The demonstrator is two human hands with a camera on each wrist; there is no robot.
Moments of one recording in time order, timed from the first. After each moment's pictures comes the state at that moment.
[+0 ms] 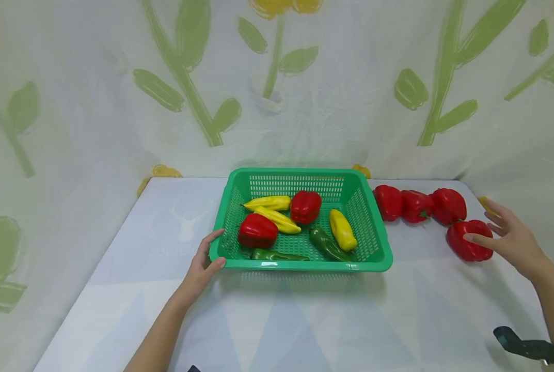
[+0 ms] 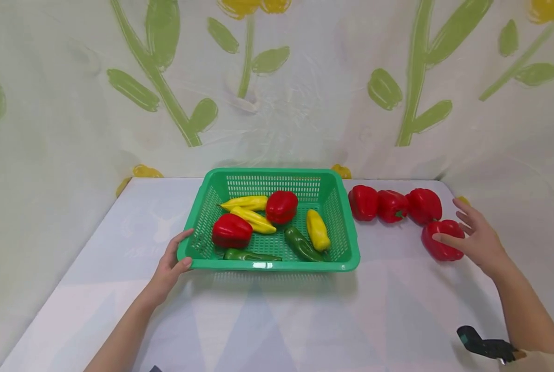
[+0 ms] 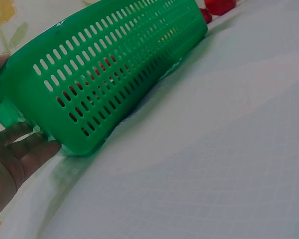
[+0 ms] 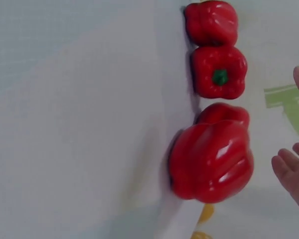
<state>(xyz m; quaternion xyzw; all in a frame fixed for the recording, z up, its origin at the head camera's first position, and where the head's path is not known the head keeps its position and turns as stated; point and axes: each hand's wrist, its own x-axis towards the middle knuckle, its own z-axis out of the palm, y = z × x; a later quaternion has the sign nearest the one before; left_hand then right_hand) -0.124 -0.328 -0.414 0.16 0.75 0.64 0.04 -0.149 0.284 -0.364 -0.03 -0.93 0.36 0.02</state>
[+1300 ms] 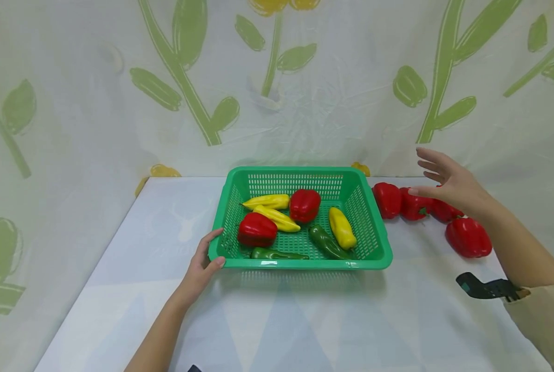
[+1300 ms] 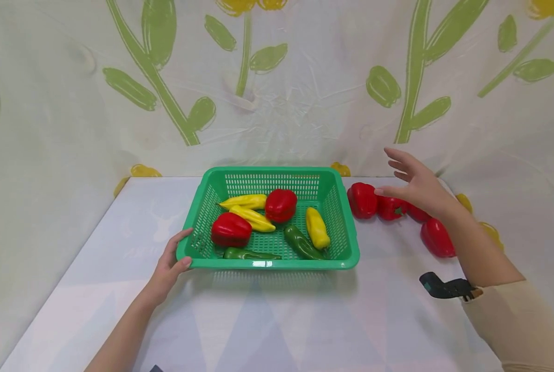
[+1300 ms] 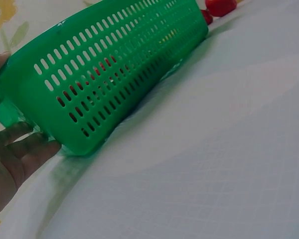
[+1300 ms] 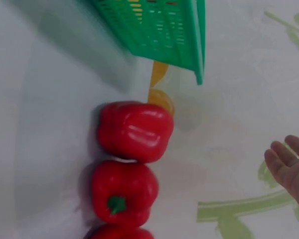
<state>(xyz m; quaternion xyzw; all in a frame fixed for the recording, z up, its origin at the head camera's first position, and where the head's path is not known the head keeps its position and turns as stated) -0.124 -0.327 -0.413 0.15 0.75 0.64 0.05 -0.205 0.185 -0.279 0.09 -0.92 0.39 -0.03</state>
